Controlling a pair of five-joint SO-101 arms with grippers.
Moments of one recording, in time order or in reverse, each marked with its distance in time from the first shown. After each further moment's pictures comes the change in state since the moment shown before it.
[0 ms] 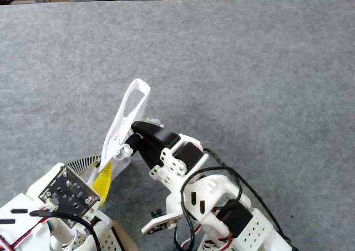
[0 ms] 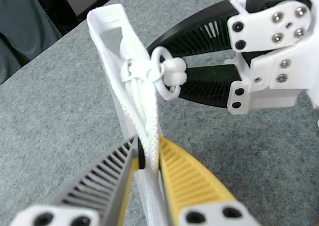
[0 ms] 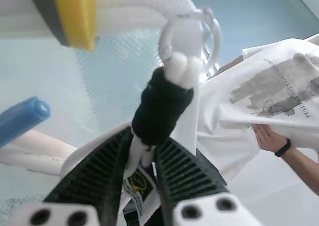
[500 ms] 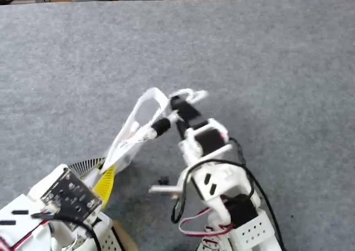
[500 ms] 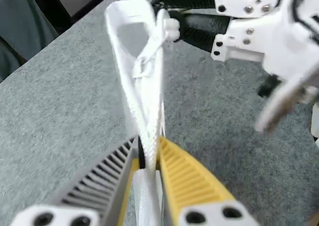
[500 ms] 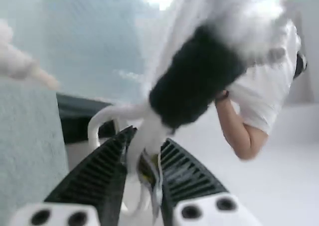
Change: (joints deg) left arm 0.1 0.0 -1.6 0.1 -0.3; right arm 21.7 -0.5 3.3 -2.2 18.0
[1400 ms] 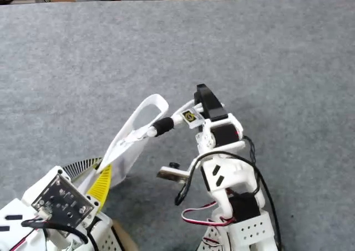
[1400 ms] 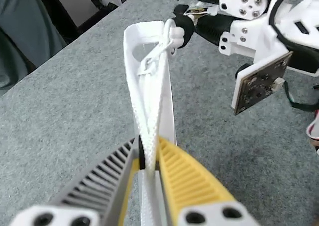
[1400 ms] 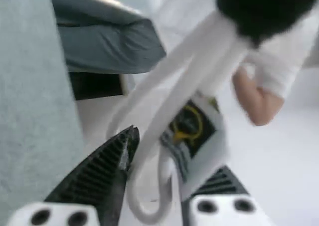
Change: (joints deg) left arm -1.8 0.1 -2.5 0.2 0.2; right arm 8.7 0.0 1.5 3.7 -3.8
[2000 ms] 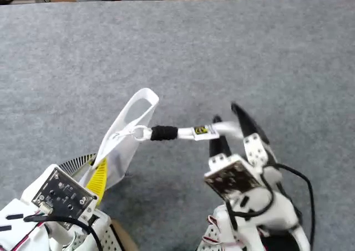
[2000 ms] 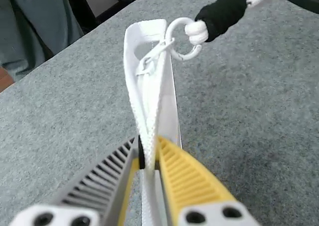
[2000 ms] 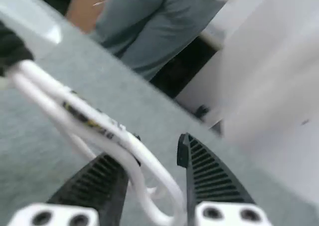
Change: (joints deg) left arm -4.4 -0.1 2.5 -0.4 0.0; right arm 4.4 0.0 -39.4 57.6 -48.0
